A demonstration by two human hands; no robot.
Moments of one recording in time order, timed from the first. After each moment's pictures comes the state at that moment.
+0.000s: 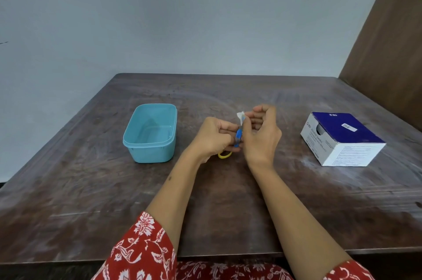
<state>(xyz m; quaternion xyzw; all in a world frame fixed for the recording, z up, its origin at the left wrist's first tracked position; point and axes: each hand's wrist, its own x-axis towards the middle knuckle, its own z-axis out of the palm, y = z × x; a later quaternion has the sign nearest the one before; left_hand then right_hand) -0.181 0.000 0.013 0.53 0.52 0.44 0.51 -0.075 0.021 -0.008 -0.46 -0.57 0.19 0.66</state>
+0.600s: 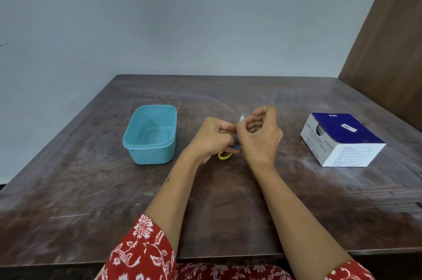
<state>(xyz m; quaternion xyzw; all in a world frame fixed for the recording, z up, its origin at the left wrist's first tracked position) -0.183 -0.005 0.020 0.53 0.51 0.44 0.52 -0.075 0.020 -0.006 -0.47 -0.58 0.16 0.65</state>
